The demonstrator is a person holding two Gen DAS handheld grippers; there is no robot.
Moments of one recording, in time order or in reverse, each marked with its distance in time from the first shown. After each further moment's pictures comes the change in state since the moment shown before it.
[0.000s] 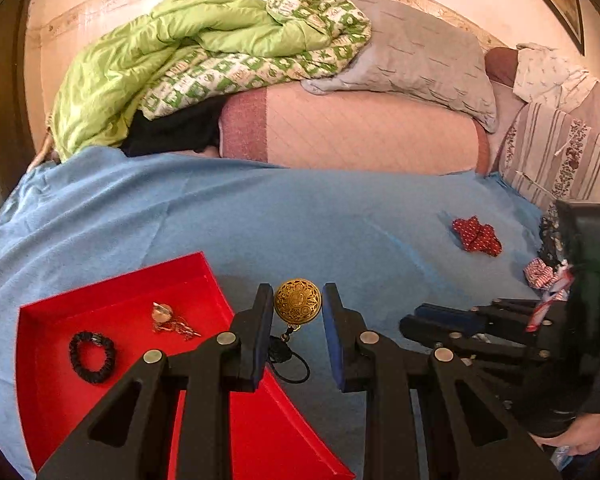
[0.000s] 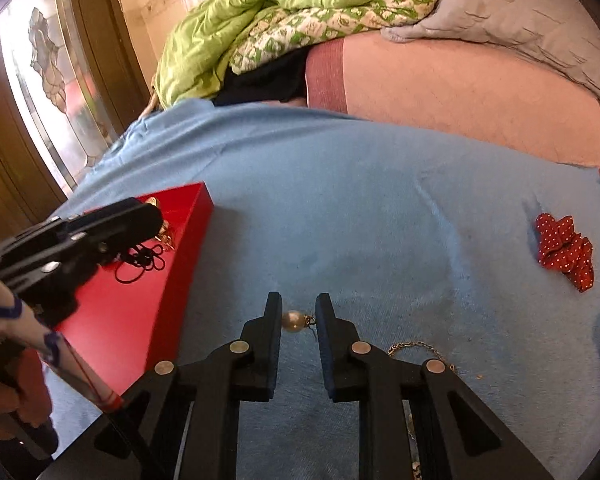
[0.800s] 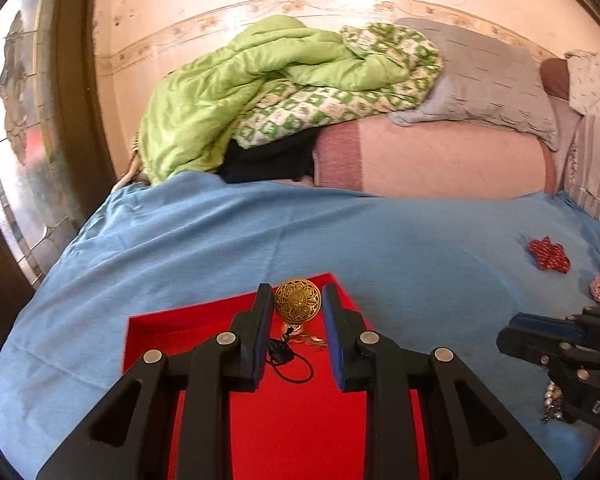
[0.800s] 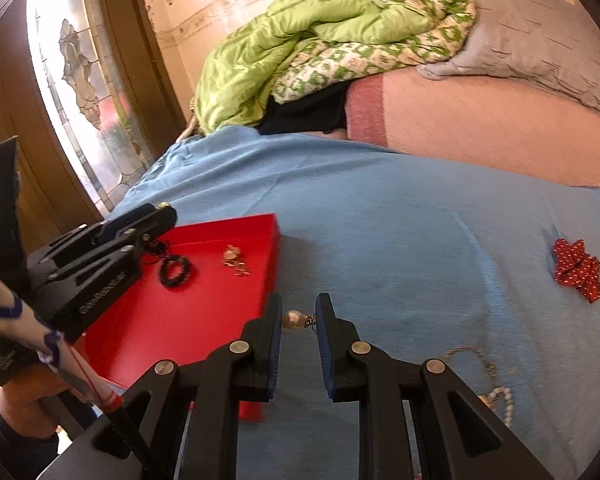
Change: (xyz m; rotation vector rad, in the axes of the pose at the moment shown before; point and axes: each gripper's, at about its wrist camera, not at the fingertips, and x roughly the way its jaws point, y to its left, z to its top) left arm -0.045 0.056 -0.004 -0.019 -0.105 0.292; right arm -0.036 0.062 0.005 -0.020 -0.086 0.087
